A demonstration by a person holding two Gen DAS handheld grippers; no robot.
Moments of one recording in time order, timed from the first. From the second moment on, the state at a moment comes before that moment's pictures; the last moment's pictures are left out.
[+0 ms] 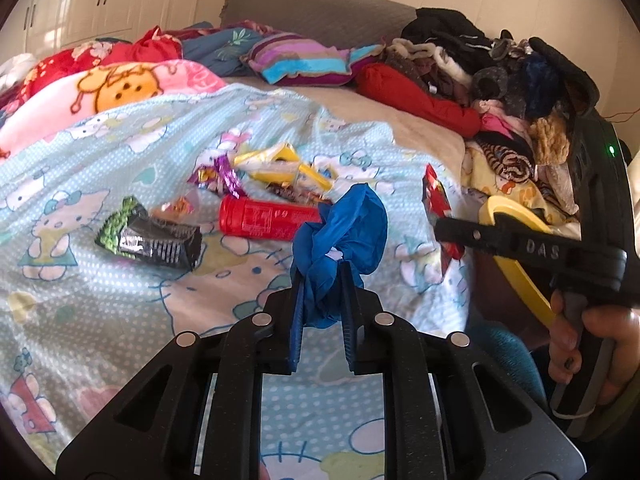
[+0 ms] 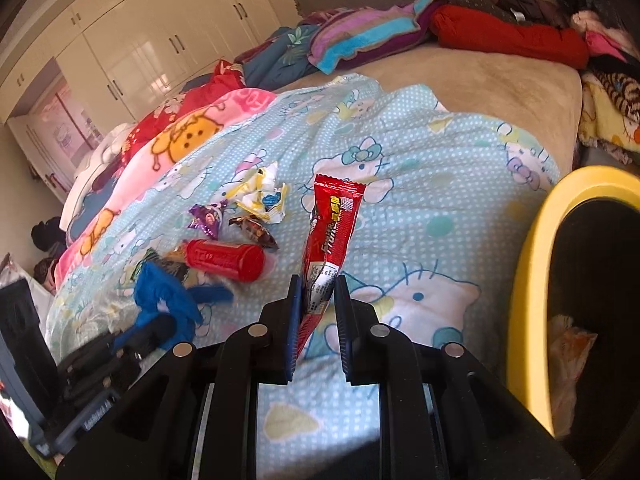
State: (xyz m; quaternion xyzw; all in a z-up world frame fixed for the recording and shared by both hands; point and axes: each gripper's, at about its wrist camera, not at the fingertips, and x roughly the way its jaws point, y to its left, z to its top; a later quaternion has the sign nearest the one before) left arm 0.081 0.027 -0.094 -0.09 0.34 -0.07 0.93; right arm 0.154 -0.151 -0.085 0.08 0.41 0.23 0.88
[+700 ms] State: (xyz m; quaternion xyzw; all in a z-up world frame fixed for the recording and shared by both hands) left arm 0.068 -0.014 -0.053 -0.06 0.30 -0.10 0.95; right arm 0.124 -0.192 -0.025 0.04 0.37 0.23 0.90
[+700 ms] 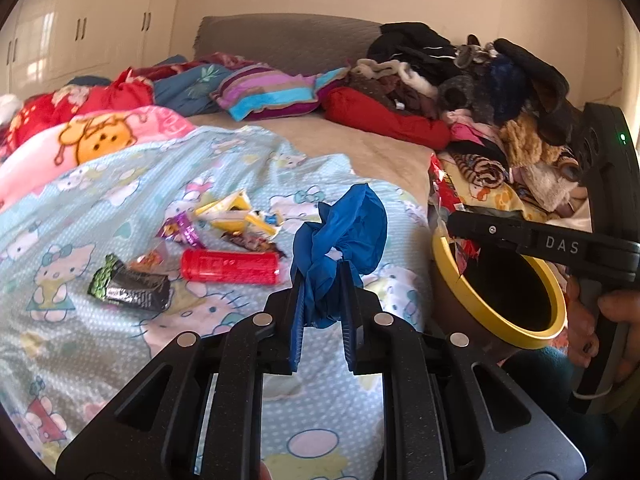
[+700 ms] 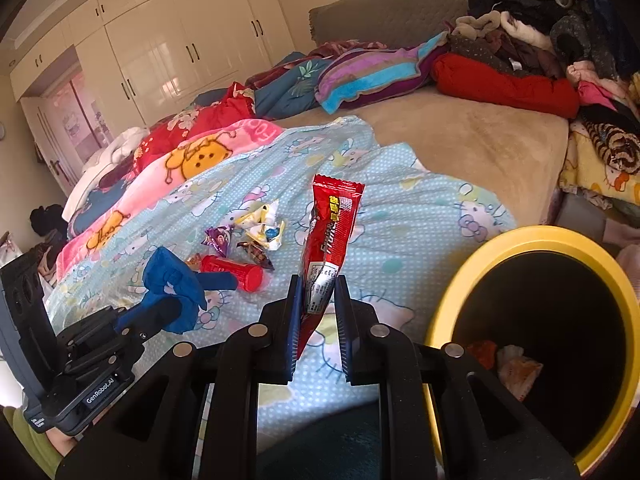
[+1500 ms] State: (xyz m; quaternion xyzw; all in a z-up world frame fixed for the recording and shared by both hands) left arm 0.065 -0.071 -0.034 -0.03 0.29 -0.15 0.94; right arm 0.107 -0.259 -0.004 0.06 0.35 0.21 0.91
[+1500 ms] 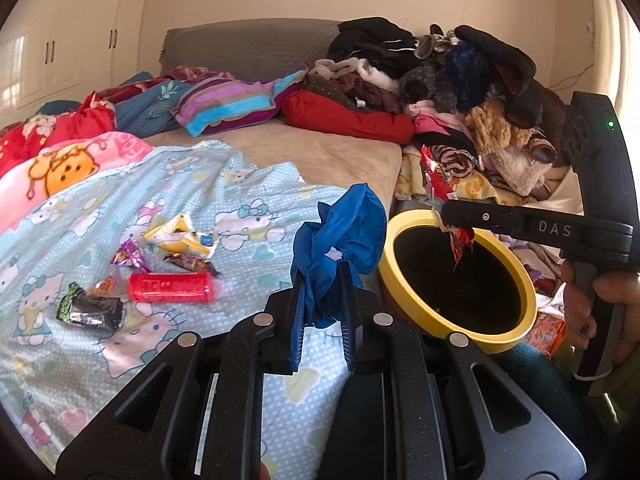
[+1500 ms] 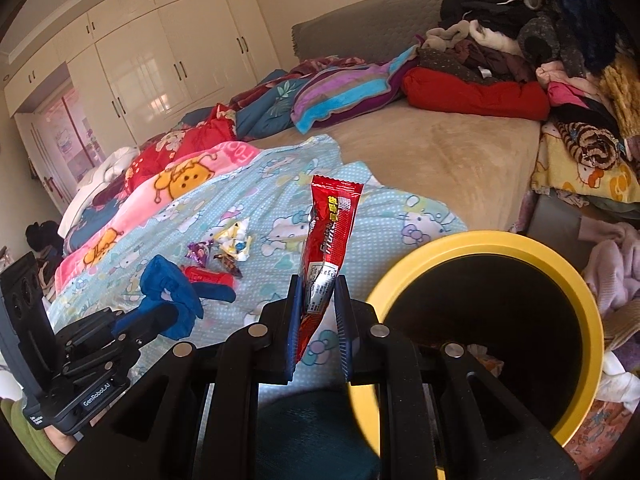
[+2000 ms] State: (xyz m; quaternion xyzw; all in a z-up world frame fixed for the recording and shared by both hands) left arm 0.069 -0.109 -0.022 -0.03 0.29 -0.19 0.94; right arm 0.106 -0.308 -0.005 0.07 0.35 0.17 0.92
